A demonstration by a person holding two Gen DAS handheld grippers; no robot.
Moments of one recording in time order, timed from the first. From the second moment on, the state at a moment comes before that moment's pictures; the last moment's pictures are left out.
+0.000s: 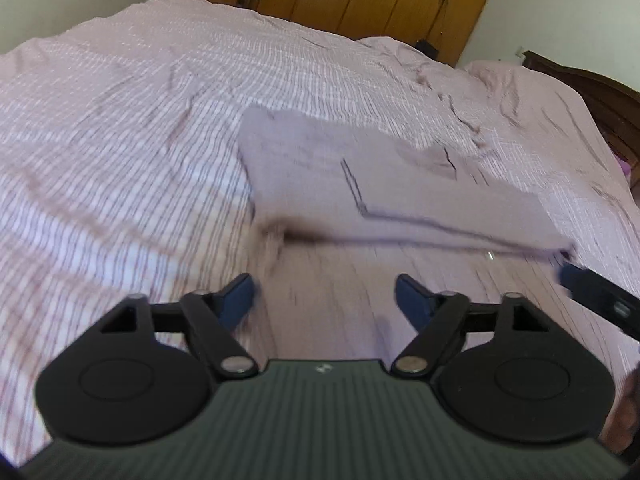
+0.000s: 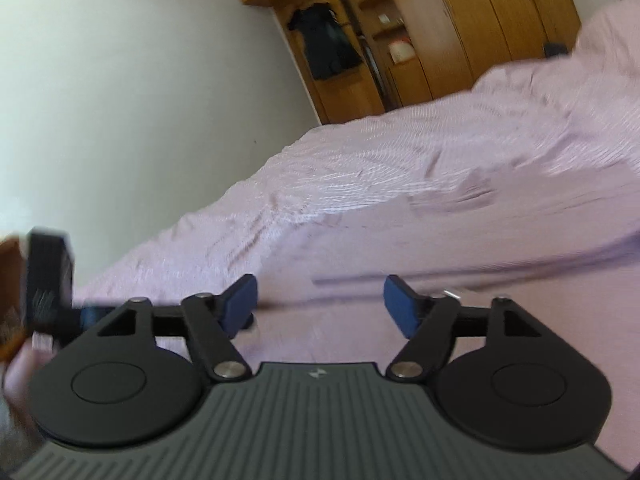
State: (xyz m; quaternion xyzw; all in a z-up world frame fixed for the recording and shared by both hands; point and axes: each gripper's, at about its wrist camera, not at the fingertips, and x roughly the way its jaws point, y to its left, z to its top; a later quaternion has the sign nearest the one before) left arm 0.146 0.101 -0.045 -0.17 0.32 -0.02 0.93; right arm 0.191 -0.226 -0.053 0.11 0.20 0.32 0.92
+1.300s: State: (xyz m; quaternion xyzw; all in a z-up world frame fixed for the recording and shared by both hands) left arm 0.028 0.106 -0.090 -0.34 0.30 -0.16 0.87; right arm 0.108 -0.477 -0.138 0.35 0.29 0.25 0.85
